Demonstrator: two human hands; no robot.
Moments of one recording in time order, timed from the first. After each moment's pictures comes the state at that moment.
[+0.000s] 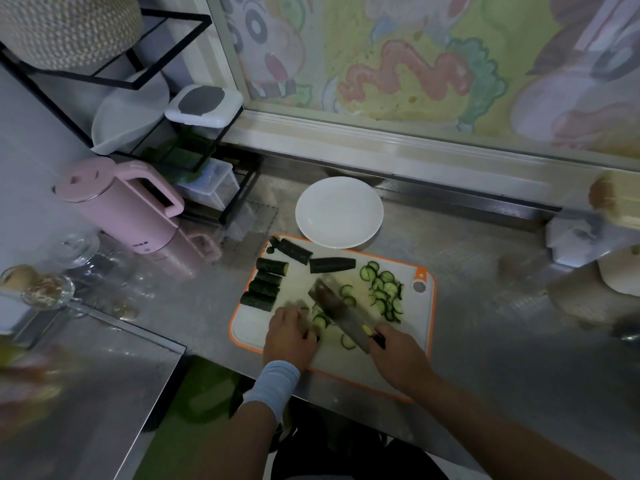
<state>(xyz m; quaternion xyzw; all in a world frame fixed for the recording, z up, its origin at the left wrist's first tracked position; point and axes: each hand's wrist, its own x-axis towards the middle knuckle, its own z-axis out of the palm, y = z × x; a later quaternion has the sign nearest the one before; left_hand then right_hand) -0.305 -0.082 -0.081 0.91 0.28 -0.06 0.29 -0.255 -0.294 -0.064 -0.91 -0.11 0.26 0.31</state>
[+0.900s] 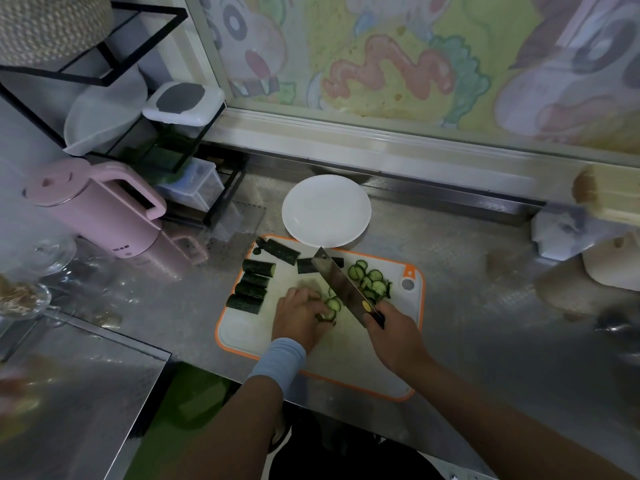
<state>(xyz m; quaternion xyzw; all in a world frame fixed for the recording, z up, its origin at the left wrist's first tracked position) -0.261 -0.095 -0.081 0.98 0.06 -0.01 0.19 -0.235 -0.294 -0.049 -0.92 -0.06 0.17 0.36</state>
